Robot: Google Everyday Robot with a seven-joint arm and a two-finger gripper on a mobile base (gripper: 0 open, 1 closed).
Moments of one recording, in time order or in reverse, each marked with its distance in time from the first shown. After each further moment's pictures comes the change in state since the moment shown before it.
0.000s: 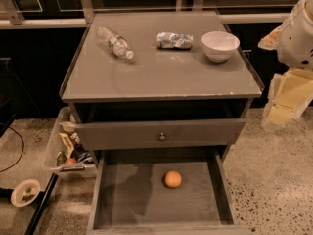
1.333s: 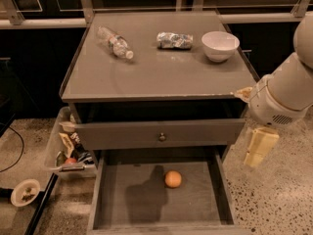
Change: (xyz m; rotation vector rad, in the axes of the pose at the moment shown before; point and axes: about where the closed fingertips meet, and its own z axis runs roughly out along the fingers) arm 0.021 0.032 0.125 -0.079 -0.058 -0.053
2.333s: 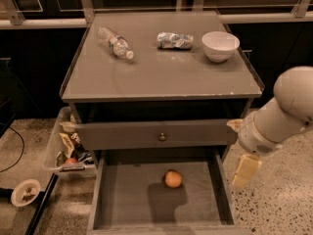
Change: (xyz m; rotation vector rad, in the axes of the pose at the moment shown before) arm 0.031 0.016 0.096 -0.090 -0.061 0.062
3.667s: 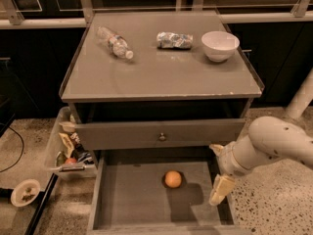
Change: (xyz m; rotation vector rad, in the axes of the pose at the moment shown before) arm 0.028 -0.005 0.144 -0.031 -0.123 0.007
